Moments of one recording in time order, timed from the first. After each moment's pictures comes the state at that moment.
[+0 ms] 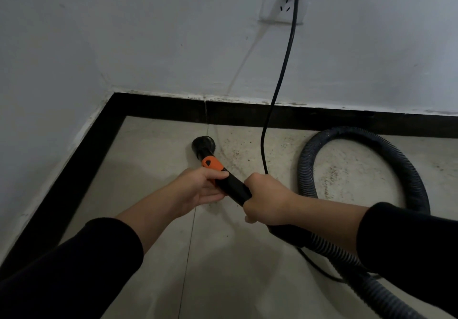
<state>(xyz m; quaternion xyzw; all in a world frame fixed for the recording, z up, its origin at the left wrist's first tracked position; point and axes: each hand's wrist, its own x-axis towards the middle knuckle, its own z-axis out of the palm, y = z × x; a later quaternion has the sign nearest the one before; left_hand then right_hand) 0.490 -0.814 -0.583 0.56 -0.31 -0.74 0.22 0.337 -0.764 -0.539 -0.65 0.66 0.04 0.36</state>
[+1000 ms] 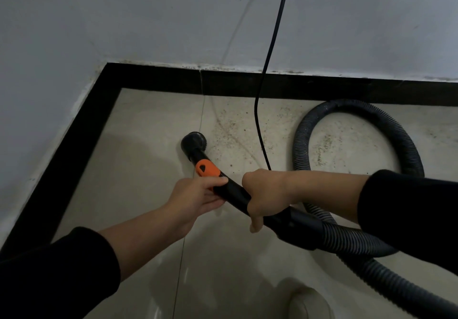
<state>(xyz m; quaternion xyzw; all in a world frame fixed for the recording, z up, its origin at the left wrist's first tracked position) 0.489 -0.724 -0.587 0.61 -0.25 -0.71 0.27 0.337 -0.730 -0.528 -0.70 0.54 0.26 0.39</state>
